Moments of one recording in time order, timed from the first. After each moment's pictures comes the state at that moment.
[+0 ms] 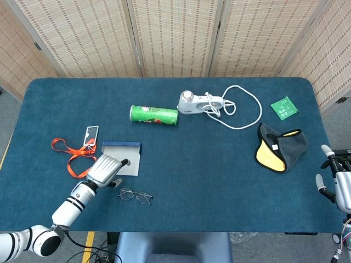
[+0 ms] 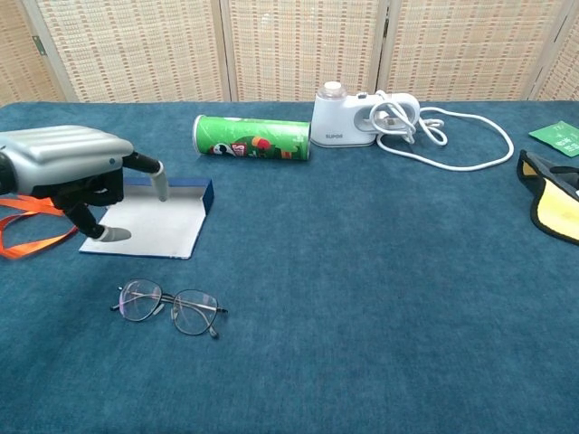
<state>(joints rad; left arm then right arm) -0.75 -1.31 -0.01 -1.71 1.17 0.99 0.47 0.05 -1.08 0.13 -1.58 -1.45 1.54 -0.03</state>
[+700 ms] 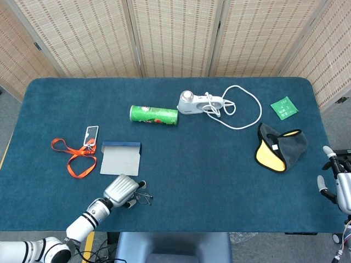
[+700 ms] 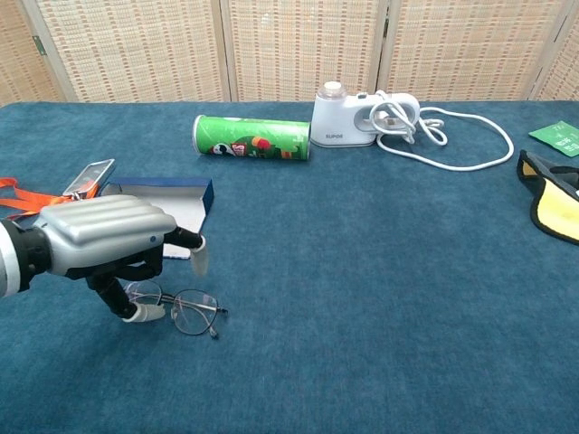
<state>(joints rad) -0.73 -1.44 0.03 -1.72 1.22 0.95 0.52 0.04 -1.09 0.12 -1.57 -1.45 1.54 -0.02</state>
